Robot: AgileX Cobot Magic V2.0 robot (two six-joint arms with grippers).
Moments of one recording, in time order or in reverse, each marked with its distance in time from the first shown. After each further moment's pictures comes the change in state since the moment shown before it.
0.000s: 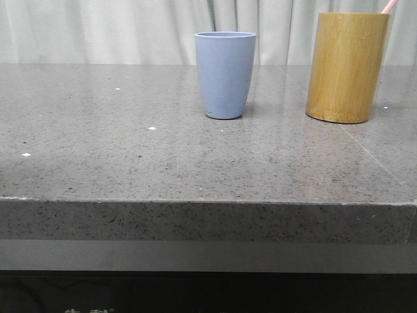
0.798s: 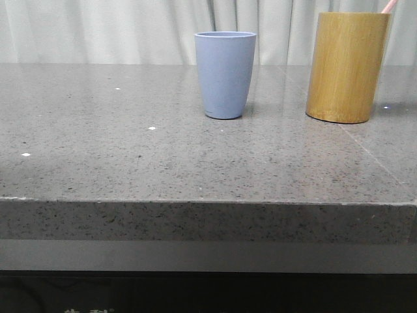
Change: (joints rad) left arm 0.000 0.000 0.000 0.000 0.000 0.000; right arm 0.000 0.321 -0.250 0.143 0.061 -0.025
